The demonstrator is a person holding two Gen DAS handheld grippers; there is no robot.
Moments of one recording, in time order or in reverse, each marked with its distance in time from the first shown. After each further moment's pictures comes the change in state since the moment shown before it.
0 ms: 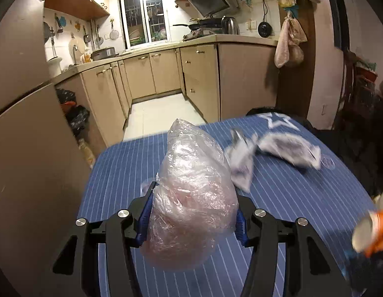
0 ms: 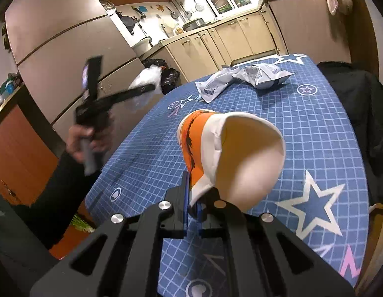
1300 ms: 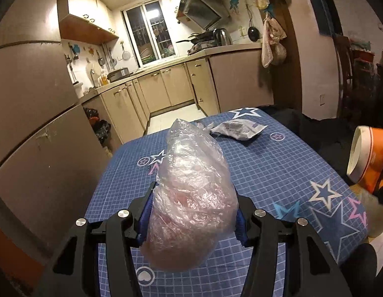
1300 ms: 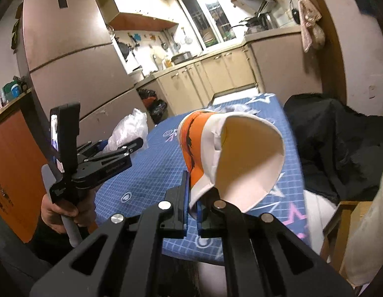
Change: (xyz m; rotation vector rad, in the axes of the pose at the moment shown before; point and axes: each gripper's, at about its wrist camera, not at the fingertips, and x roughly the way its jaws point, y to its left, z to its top) left arm -0.148 -0.141 -0.062 0.088 -0.083 0.154; right arm -0.116 0.032 -0.029 -0.032 -0.206 -0.135
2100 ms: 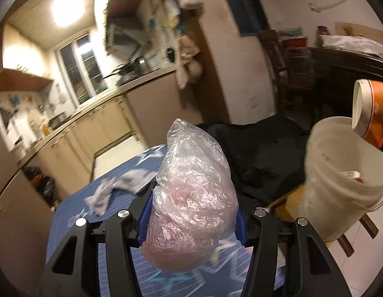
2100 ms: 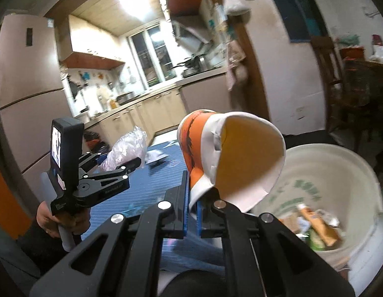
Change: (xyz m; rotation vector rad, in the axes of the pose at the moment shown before) left arm -0.031 -0.195 0.066 0.261 -0.138 -0.311; right arm -0.147 -0.078 0.000 0.074 -0.234 -0.362
